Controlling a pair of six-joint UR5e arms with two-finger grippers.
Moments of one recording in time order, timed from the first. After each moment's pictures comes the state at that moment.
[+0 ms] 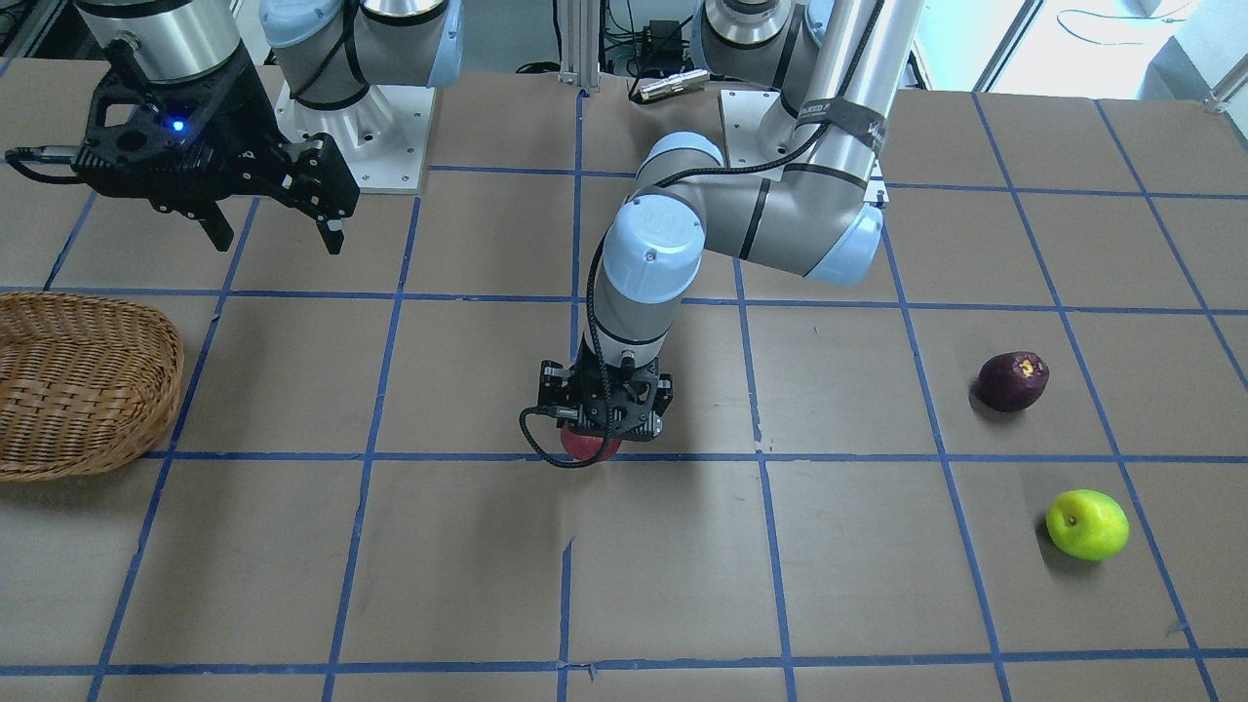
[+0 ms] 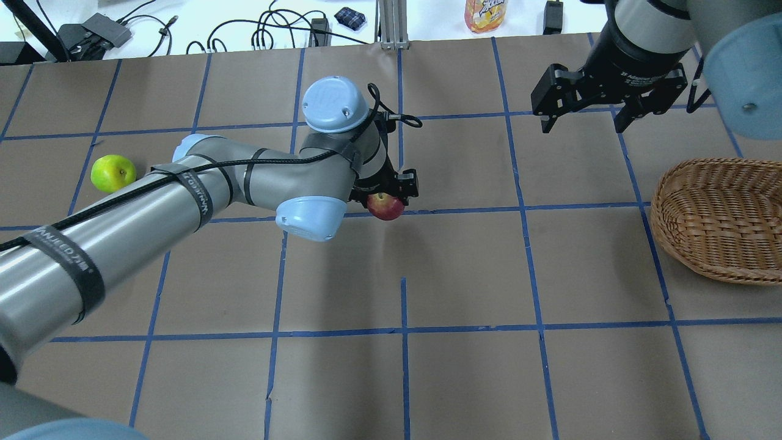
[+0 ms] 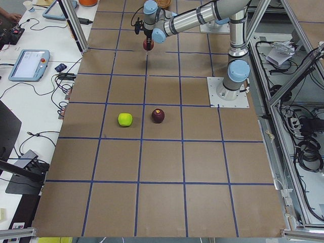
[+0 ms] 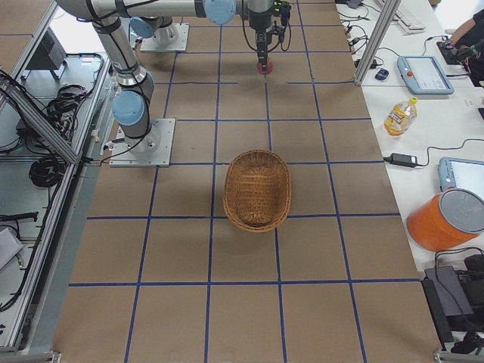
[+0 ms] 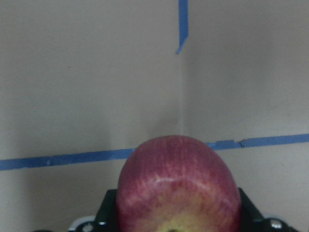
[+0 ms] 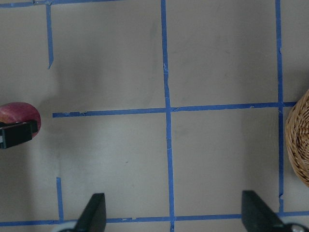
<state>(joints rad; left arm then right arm) -1.90 -2.02 -1.76 -0.82 1.47 -0.30 1.56 -1.62 1.61 -1.66 -1.55 0.03</state>
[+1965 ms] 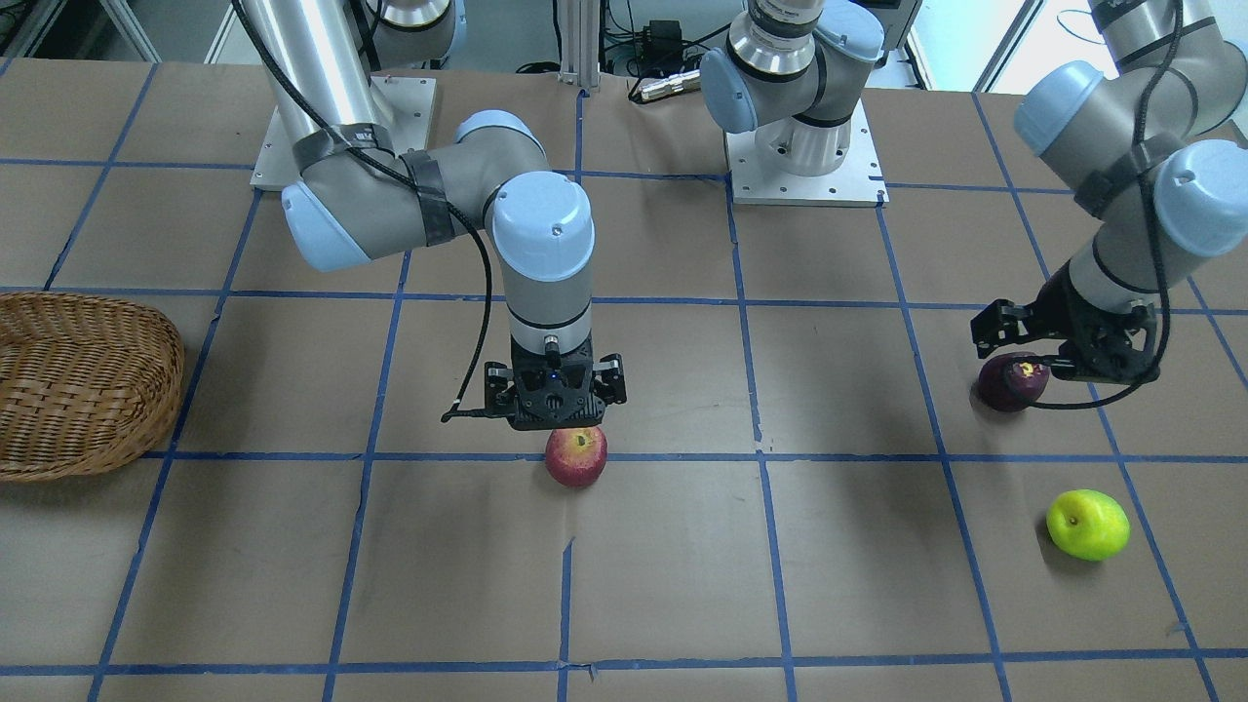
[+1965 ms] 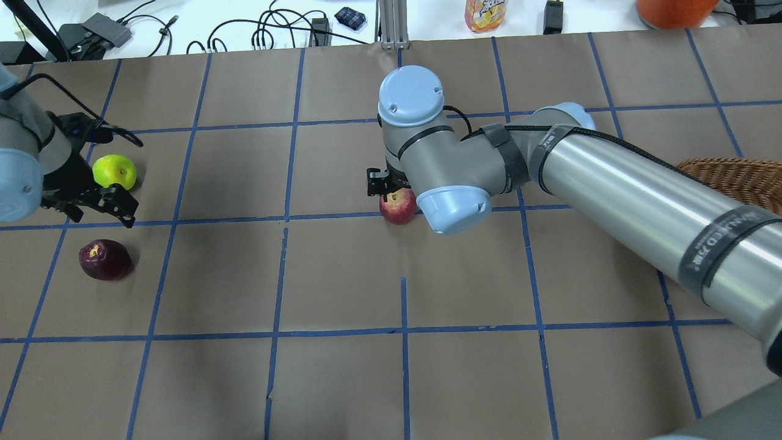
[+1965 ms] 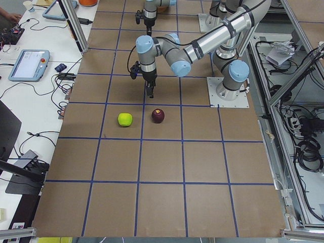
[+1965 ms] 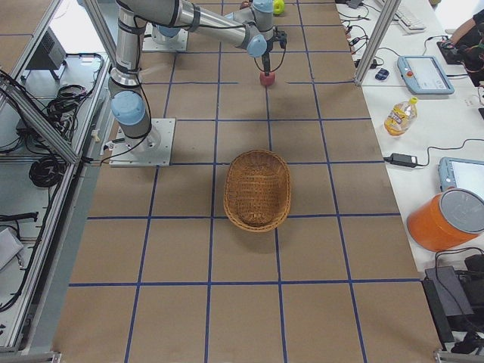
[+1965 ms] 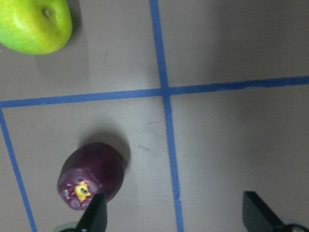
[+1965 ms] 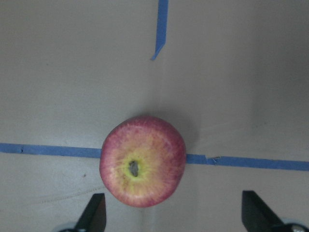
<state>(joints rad) -1.06 -1.71 -1.90 -1.15 1.70 0.62 1.97 -1.12 1.70 -2.27 -1.61 0.31</state>
